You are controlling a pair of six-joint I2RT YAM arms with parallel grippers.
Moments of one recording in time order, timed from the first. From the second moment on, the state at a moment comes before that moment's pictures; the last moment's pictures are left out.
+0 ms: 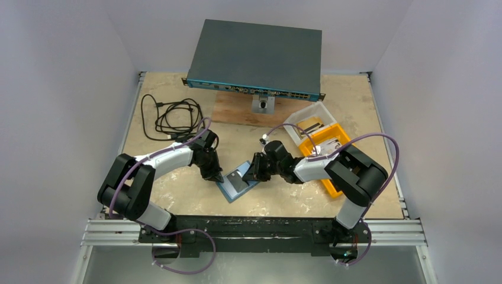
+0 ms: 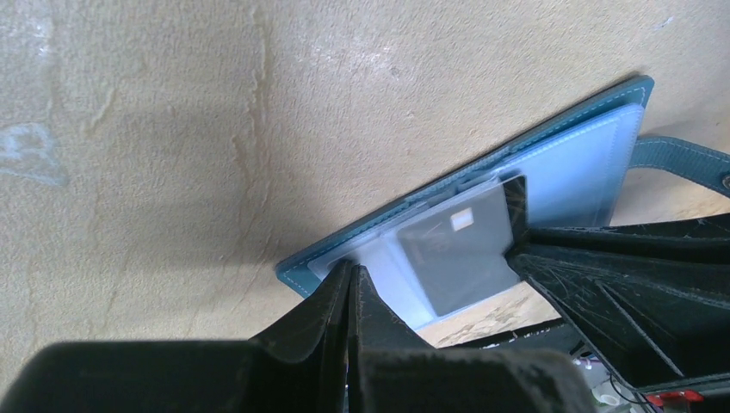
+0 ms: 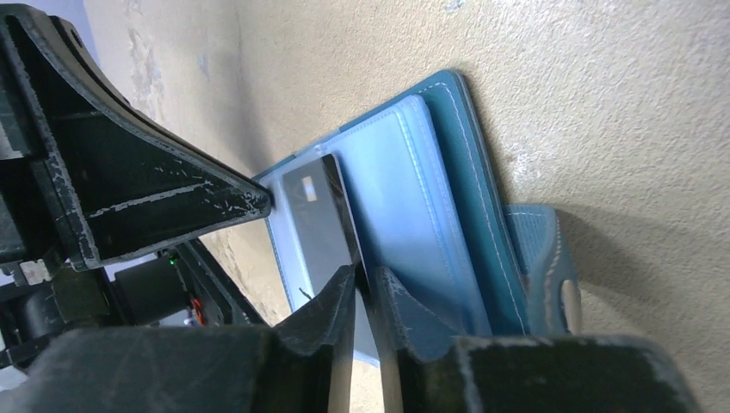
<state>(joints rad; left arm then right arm) -0.46 1.51 0.77 -0.56 0.22 -0.77 0.80 1.73 0.67 0.35 -0.30 0.96</state>
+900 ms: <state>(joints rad) -0.46 1.51 0.77 -0.56 0.22 -0.77 0.78 1.78 0.68 0.44 -0.40 0.97</state>
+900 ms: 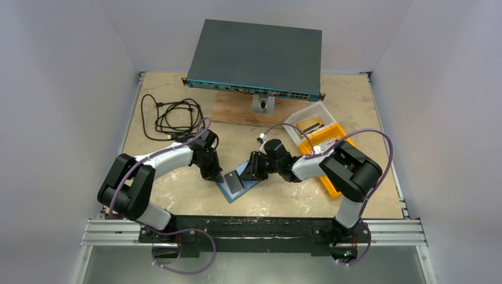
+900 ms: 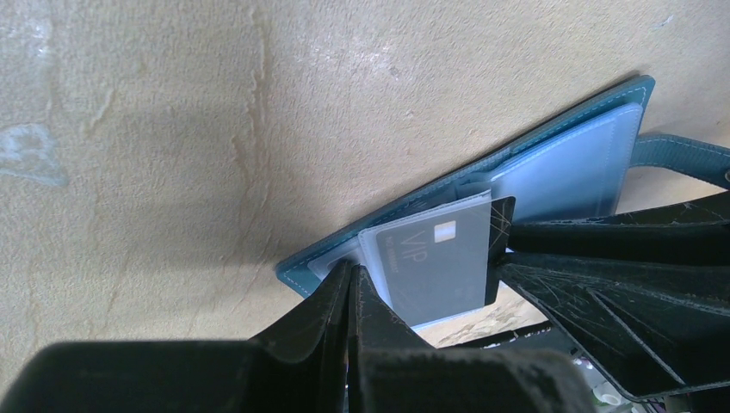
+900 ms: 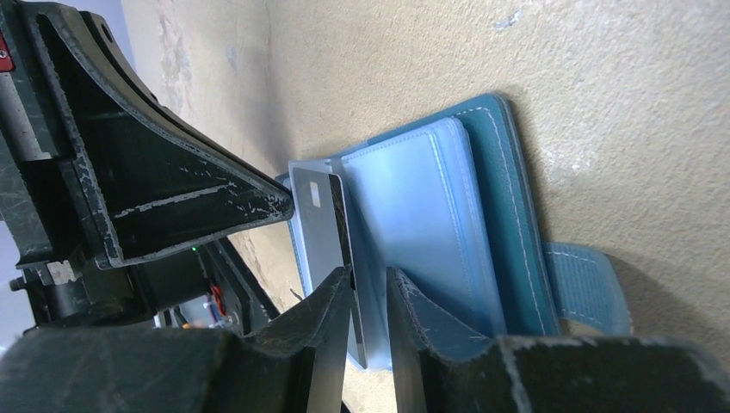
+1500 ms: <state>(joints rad) -0.46 1.51 0.77 -0.56 0.22 -0.77 0.81 1.80 0.75 0.35 -0.38 0.94</state>
